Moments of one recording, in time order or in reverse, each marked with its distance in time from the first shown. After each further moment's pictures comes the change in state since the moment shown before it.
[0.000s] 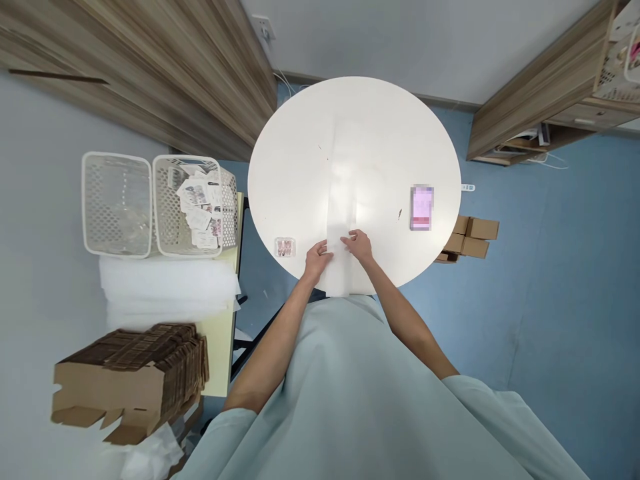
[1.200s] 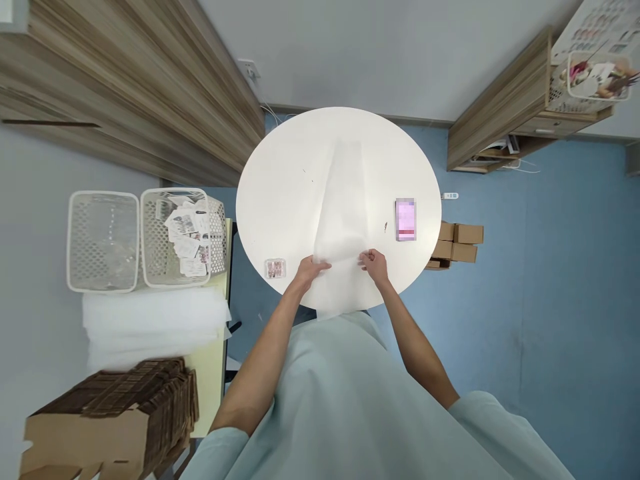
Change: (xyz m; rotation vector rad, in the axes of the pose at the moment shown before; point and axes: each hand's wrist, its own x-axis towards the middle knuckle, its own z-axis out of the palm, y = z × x) left_hand 0.024 0.029 -0.002 0.073 -0.169 -0.045; right_hand -0.030 0.030 -0.072 0.259 0.096 -0.059
